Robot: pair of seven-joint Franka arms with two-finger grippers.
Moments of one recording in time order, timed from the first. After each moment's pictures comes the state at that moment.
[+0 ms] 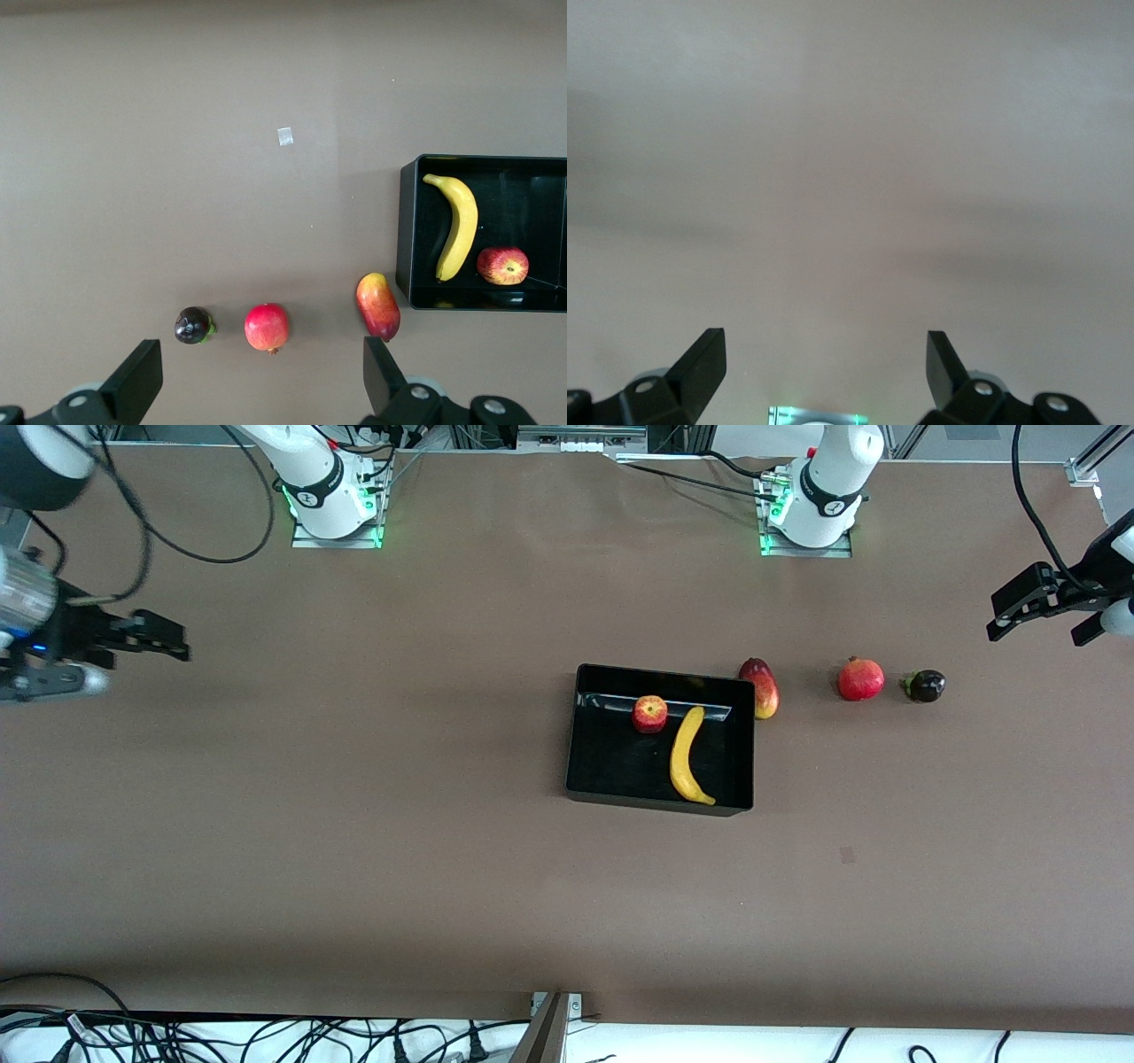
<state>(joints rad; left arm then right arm) -0.12 -0.05 0.12 -1.60 0.00 1.61 0.06 0.13 0.10 -0.16 -1.54 0.01 1.49 -0.12</state>
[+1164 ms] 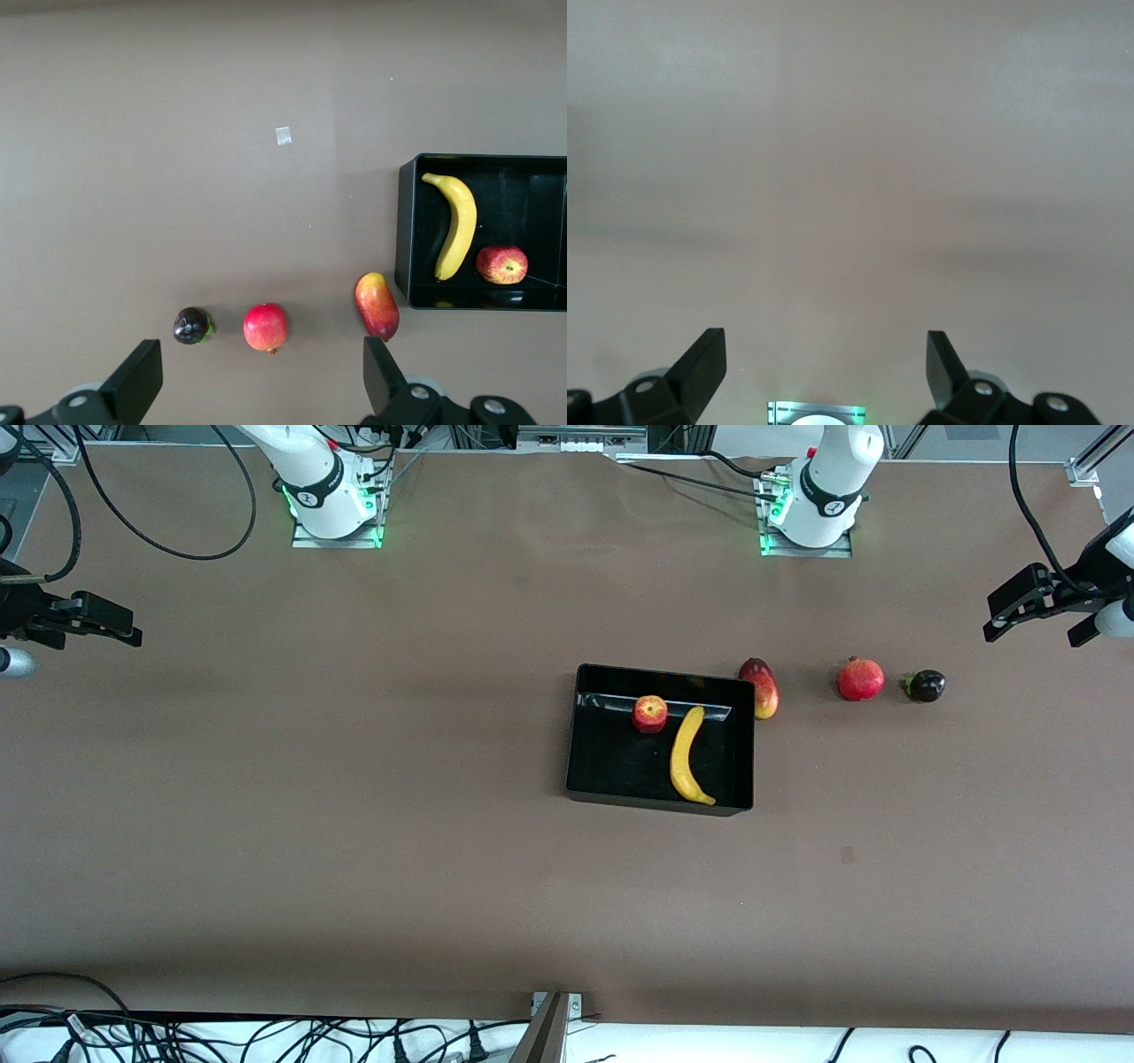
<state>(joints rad) -0.12 -0.05 0.12 -1.60 0.00 1.61 0.05 0.13 0.09 -0.19 -1.52 0.01 1.47 -0.11</state>
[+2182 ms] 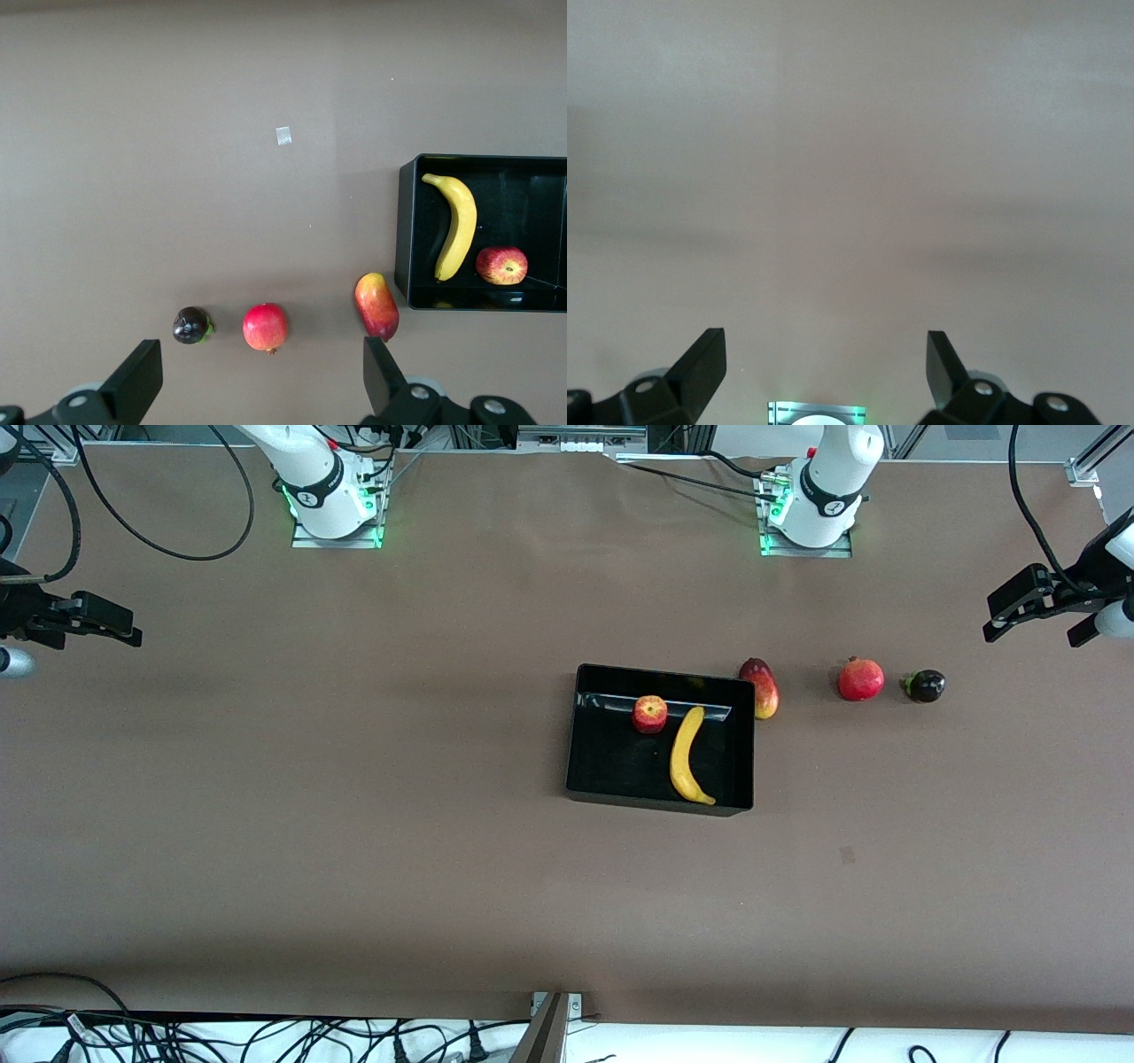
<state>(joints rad) -0.12 -0.05 0.12 -1.60 0.00 1.61 0.05 0.13 0.09 -0.19 -1.52 0.01 1.47 -0.11</state>
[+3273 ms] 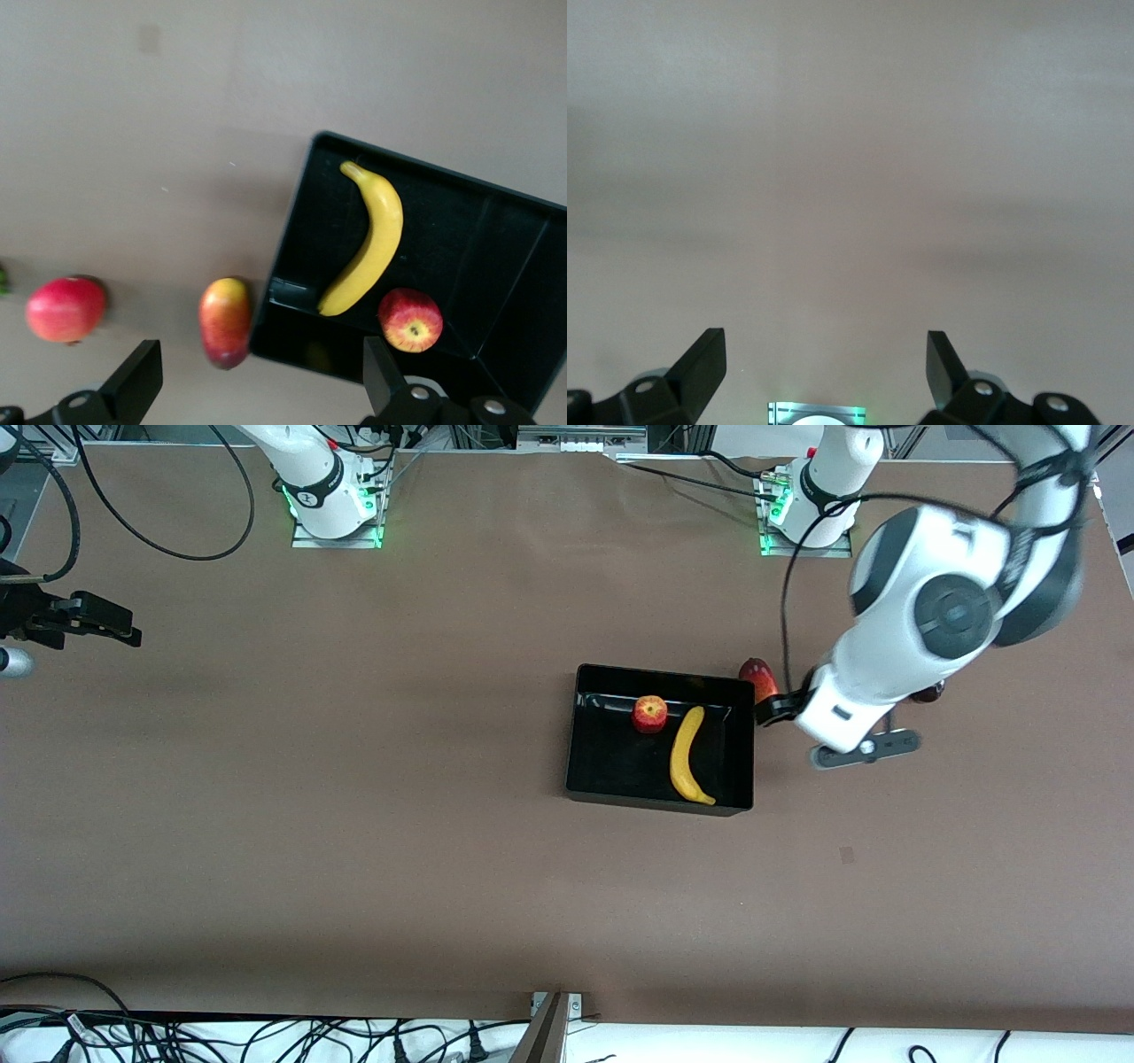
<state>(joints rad) -0.24 0.32 -0.11 -1.63 -0.03 1.80 -0.57 0.13 0.09 -0.19 -1.52 0.01 1.47 -0.11</state>
